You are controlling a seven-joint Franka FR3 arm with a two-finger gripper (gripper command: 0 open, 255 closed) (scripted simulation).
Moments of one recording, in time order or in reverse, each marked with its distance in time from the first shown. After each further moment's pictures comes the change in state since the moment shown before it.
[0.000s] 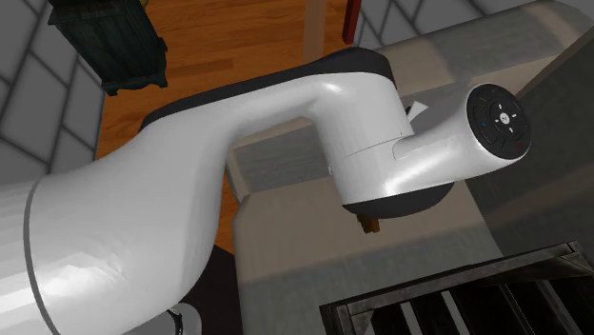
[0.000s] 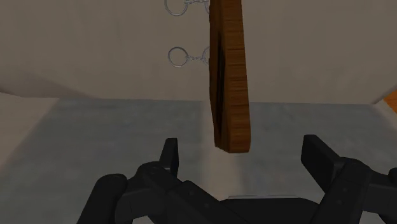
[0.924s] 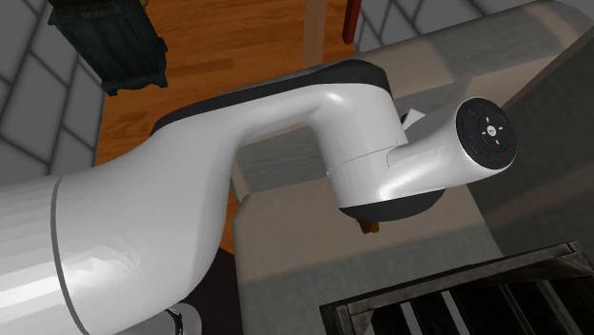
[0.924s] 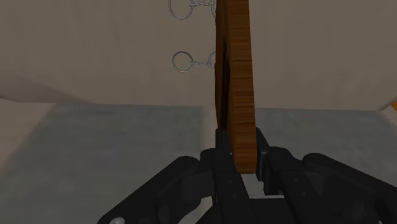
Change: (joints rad) arm -0.001 0.012 -0.002 -0.034 0.017 0.040 -0.023
